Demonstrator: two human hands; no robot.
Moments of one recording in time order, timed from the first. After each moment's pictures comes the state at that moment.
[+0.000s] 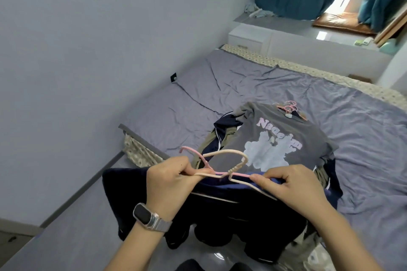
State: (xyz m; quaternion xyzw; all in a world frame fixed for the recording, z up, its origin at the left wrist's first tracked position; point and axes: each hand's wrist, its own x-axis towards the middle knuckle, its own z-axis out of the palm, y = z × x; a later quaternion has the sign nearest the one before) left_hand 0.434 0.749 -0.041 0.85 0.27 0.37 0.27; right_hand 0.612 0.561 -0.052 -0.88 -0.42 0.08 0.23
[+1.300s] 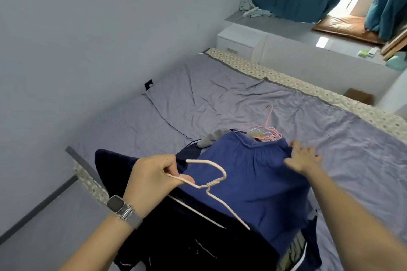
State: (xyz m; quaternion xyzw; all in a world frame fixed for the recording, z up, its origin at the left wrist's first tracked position) left_hand 0.753 0.808 -0.067 0.87 0.30 0.24 0.30; right_hand 1.107 0.613 -0.205 -0.96 -0.19 0.20 0.01
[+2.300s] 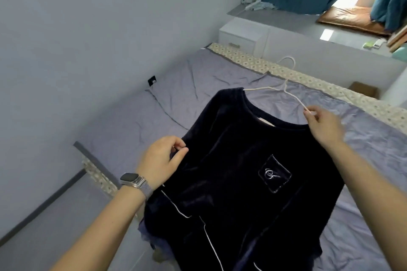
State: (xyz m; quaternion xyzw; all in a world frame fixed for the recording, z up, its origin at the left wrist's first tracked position) left_hand 0.763 0.830 -0.085 0.91 0.30 0.13 0.25; right_hand 1.131 0.607 -0.125 -0.93 -0.23 0.03 0.28
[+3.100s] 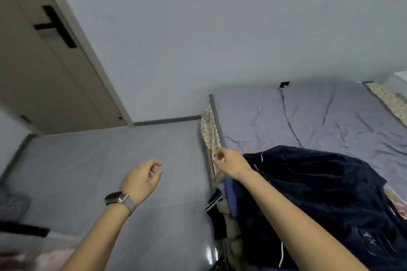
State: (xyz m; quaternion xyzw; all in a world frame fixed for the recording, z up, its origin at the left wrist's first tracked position) left_hand 0.349 0.685 -0.147 0.65 0.71 0.16 0.22; right_hand 0.614 0.754 -0.155 -0.63 -0.70 0.34 0.07
